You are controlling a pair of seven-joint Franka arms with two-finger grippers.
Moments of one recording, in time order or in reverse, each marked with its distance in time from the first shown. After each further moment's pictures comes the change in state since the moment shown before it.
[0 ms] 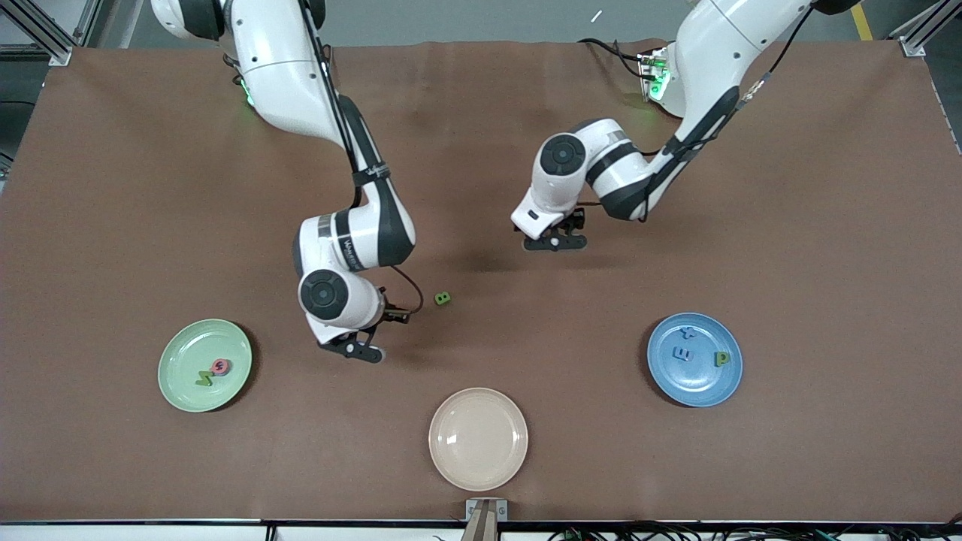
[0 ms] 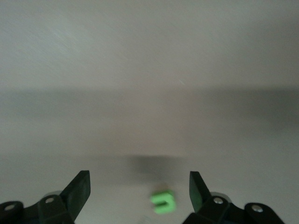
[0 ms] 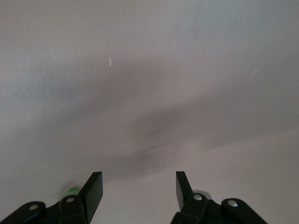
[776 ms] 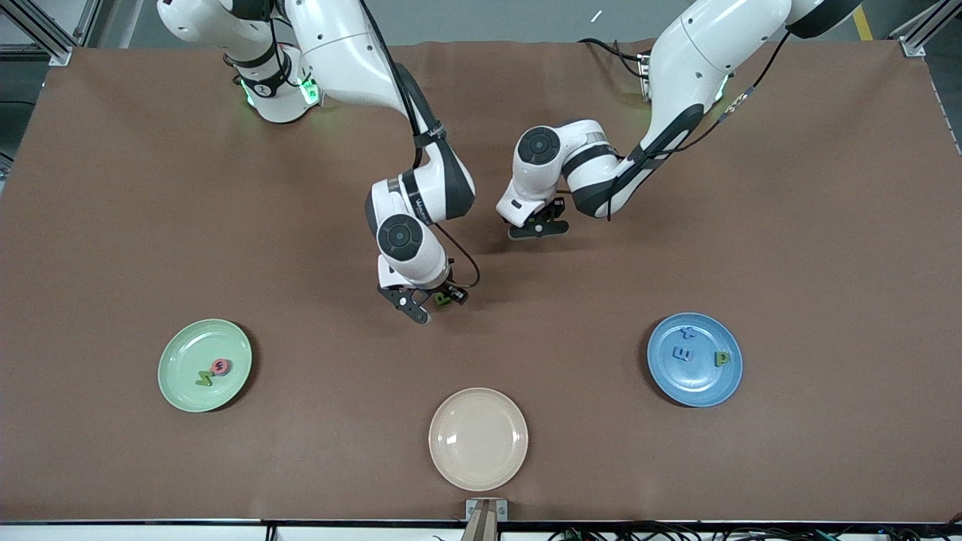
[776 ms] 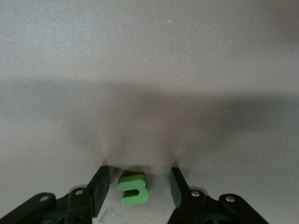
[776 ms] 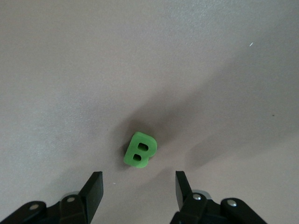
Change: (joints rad) left arm -0.044 0.089 0.004 -0.021 0.121 0.063 -0.242; right arm 0.206 -0.001 0.000 -0.115 0.093 0.262 0.392
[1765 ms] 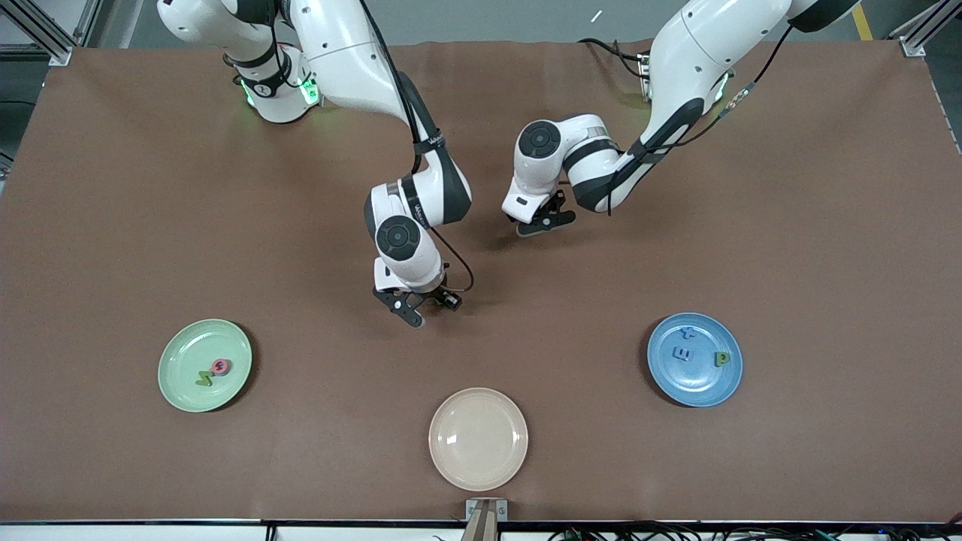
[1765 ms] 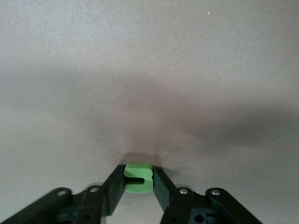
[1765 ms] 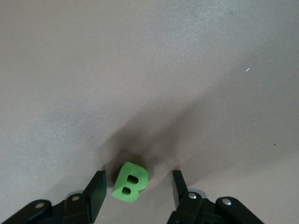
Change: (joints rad) left arm 0.001 -0.029 -0.007 -0.039 0.002 0.000 -0.152; right arm 0.001 0.023 -0.005 -0.033 -0.014 0.071 -0.008
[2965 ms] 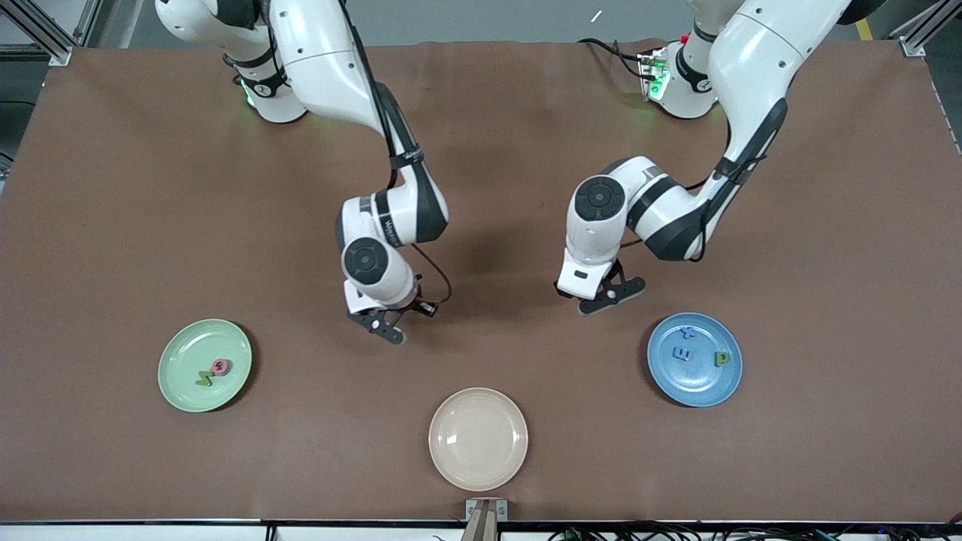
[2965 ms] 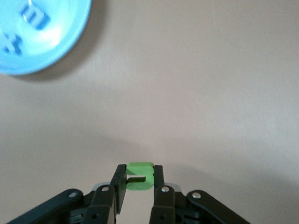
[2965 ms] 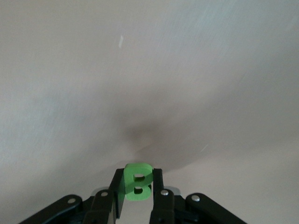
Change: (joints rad) left arm 0.094 -0.029 0.151 0.325 0.004 -0.189 0.219; right arm -0.102 -0.013 -0.075 0.060 -0.007 -0.185 -0.337
